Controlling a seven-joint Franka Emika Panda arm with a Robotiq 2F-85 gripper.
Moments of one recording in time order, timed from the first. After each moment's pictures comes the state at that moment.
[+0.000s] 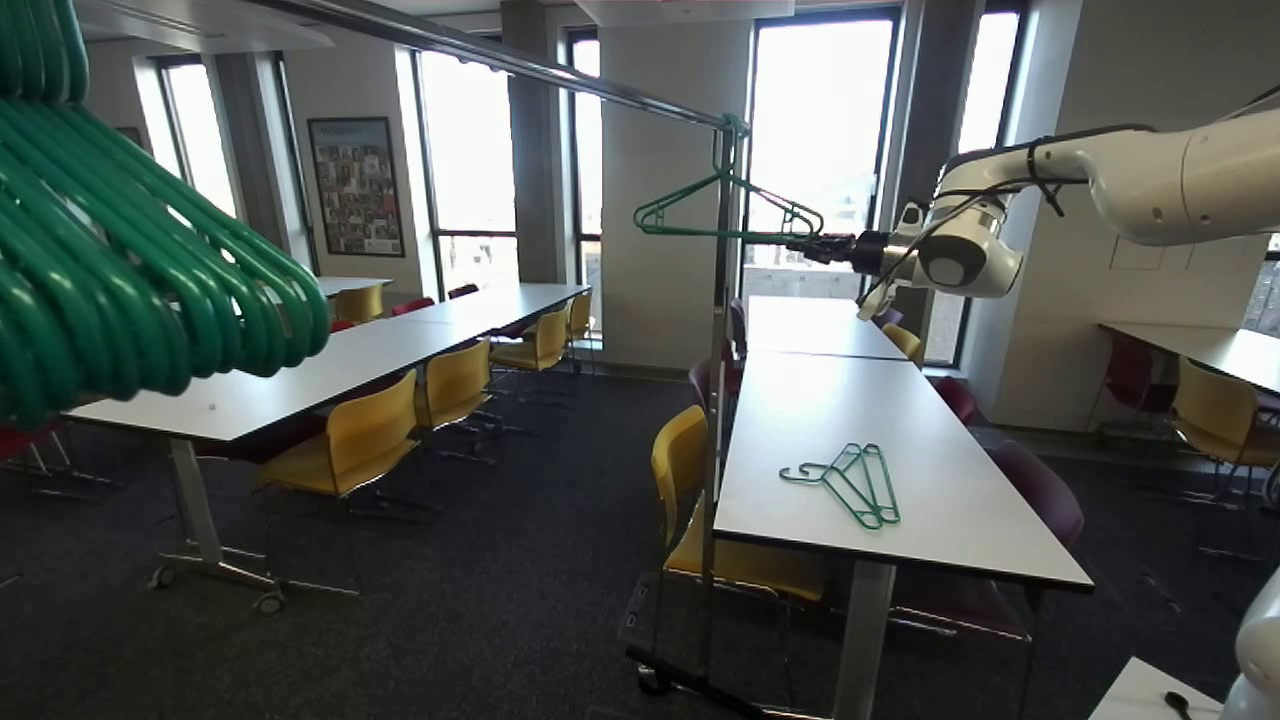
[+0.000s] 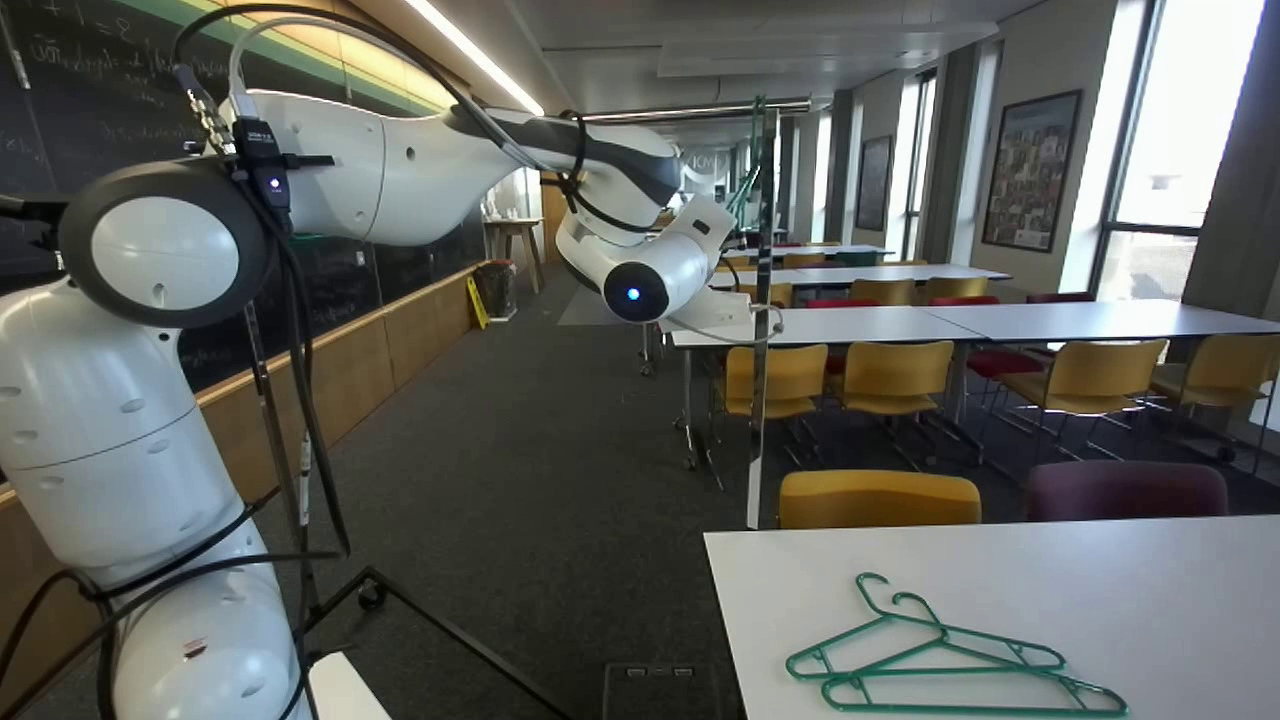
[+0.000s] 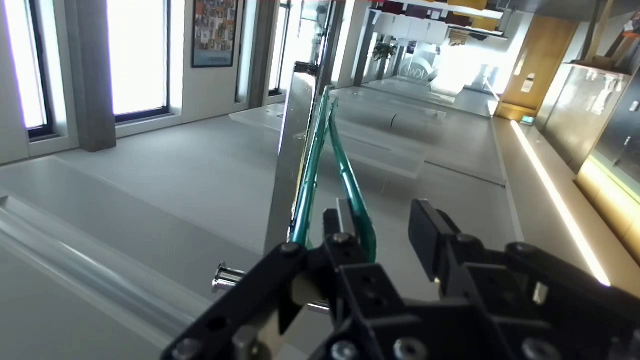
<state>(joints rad) -0.14 -0.11 -0.03 -1.94 2.13 2.55 -2.37</state>
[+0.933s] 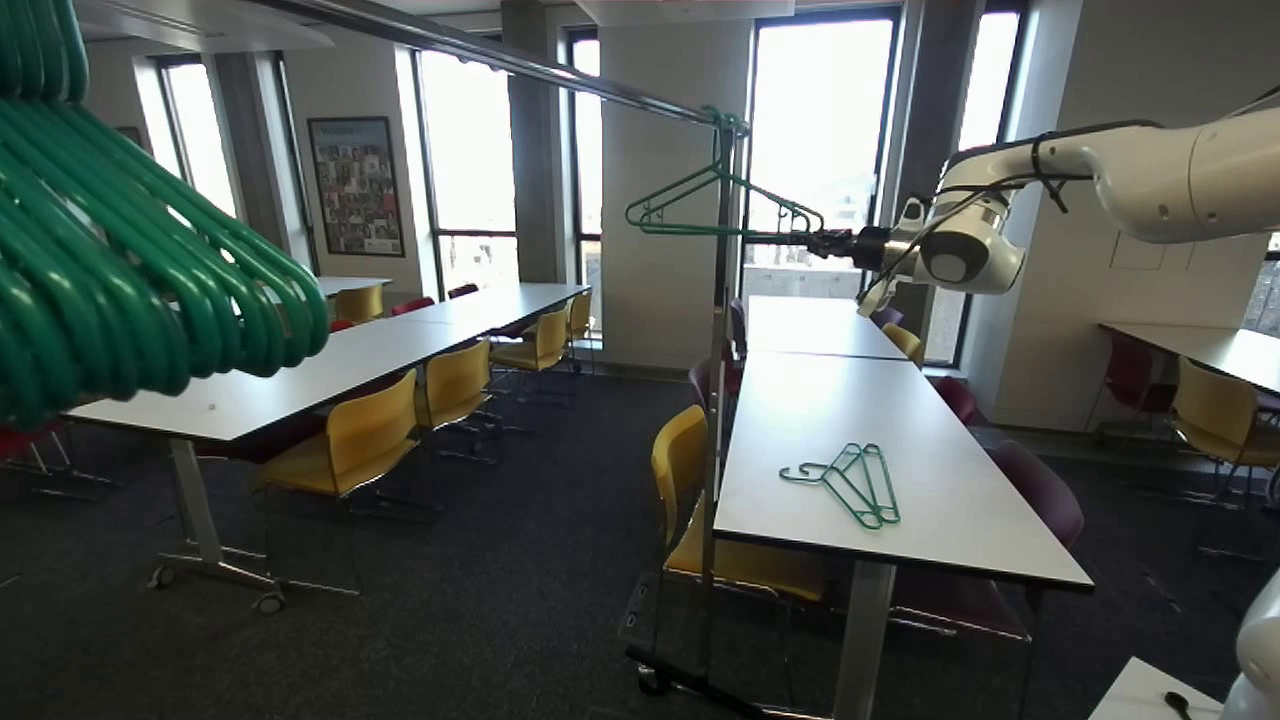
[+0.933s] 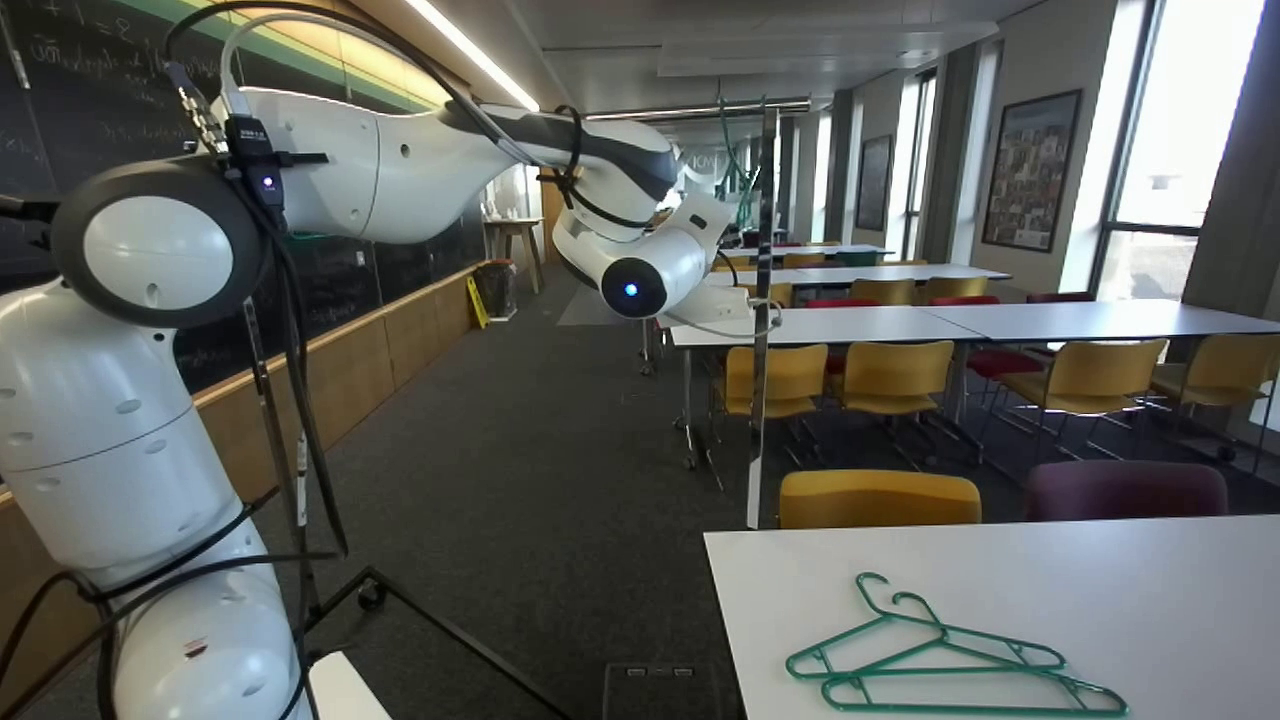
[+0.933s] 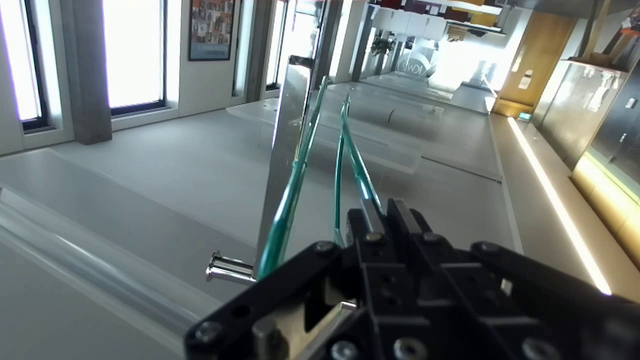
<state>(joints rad) -0.14 -0.13 -0.03 -1.94 2.13 2.55 -2.37</state>
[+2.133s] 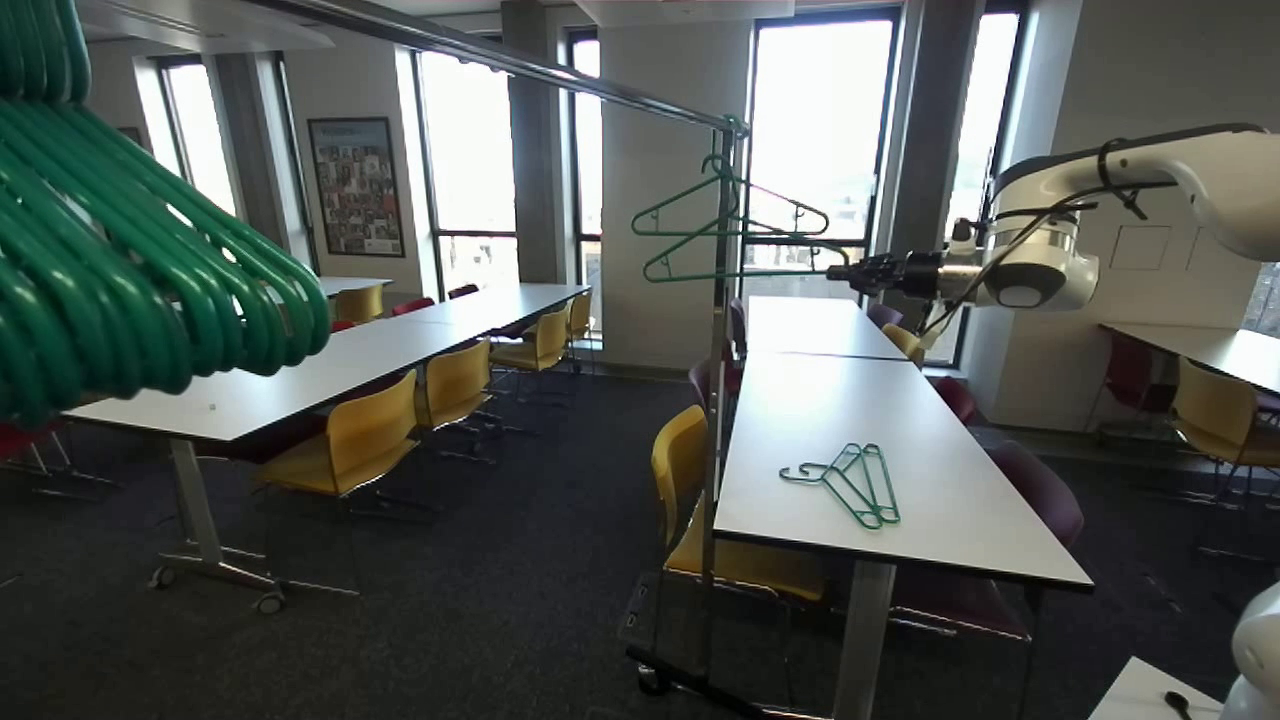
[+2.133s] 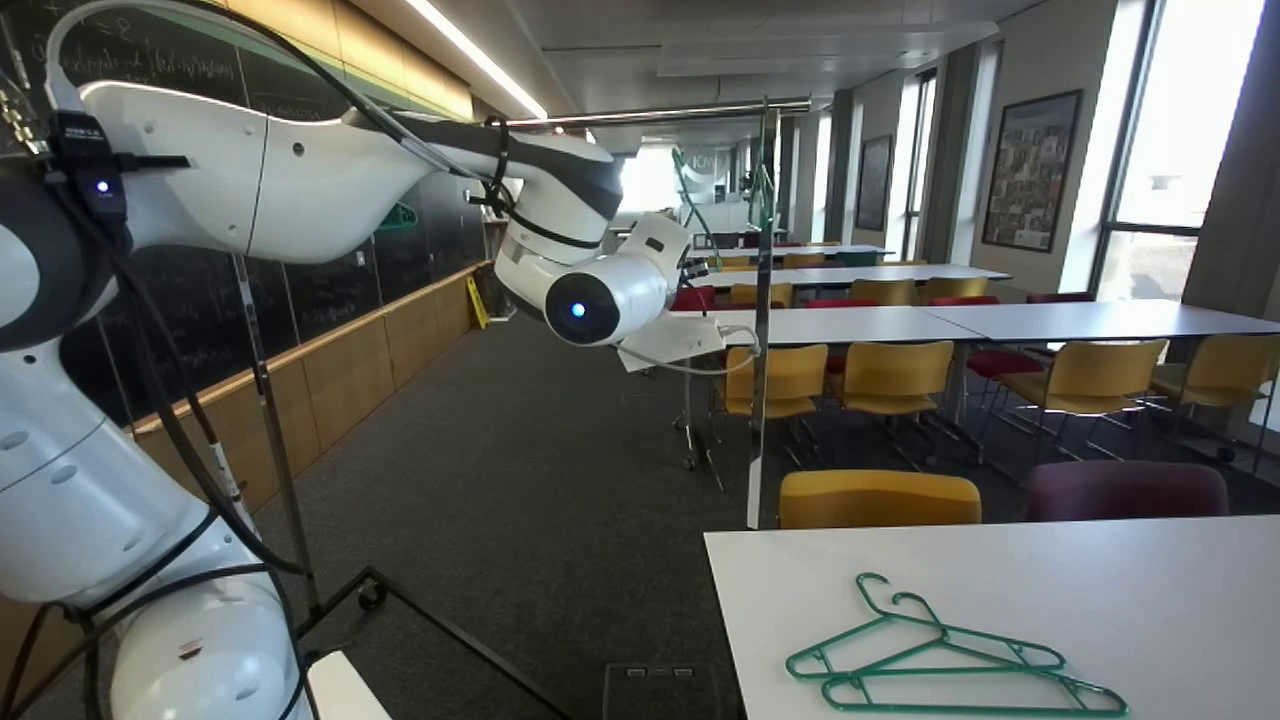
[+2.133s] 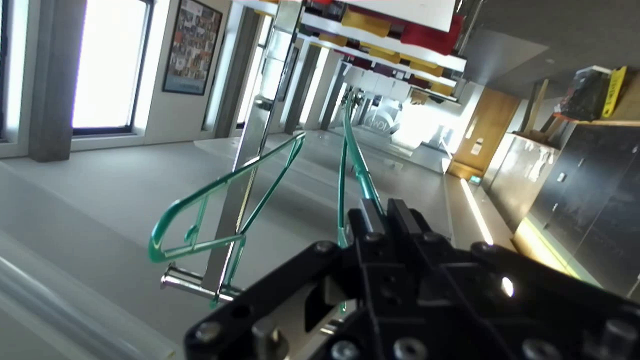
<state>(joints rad) -0.17 -0.38 -0.05 -2.26 1.92 2.53 -2.37</state>
